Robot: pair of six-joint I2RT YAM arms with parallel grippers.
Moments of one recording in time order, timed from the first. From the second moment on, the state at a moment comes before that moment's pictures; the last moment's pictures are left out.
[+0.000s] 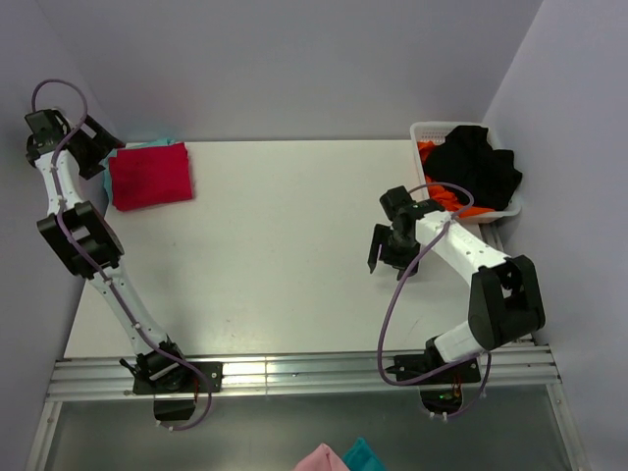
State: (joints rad) left arm 0.52 2.34 2.28 -0.65 0.38 -0.43; right arm 0.32 1.47 1.01 -0.95 -0.02 0.60
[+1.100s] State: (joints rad) left arm -0.02 0.84 1.07 -0.82 -0.07 -0.56; right arm 0.37 0.79 1.00 -0.82 0.09 0.54
